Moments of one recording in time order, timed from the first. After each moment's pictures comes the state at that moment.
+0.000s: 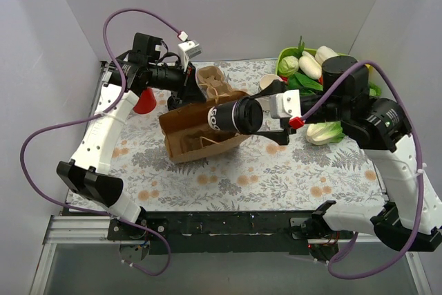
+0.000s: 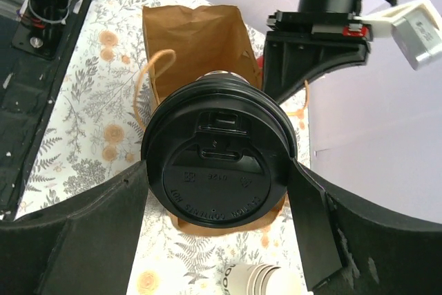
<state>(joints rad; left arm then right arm) -0.35 1.57 1.89 -1.08 0.86 0.20 0.70 1.19 1.82 -1.01 -0.76 -0.87</state>
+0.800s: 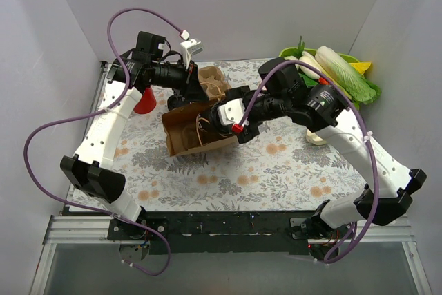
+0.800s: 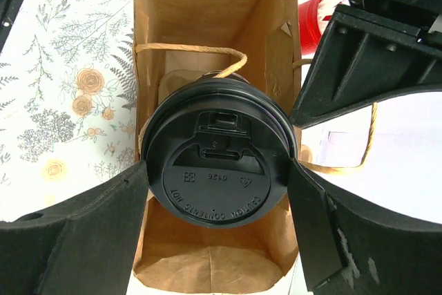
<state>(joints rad) -0.35 1.61 1.91 -1.07 0.87 0.15 0.87 1.41 1.80 -1.01 -0.51 -1.08</state>
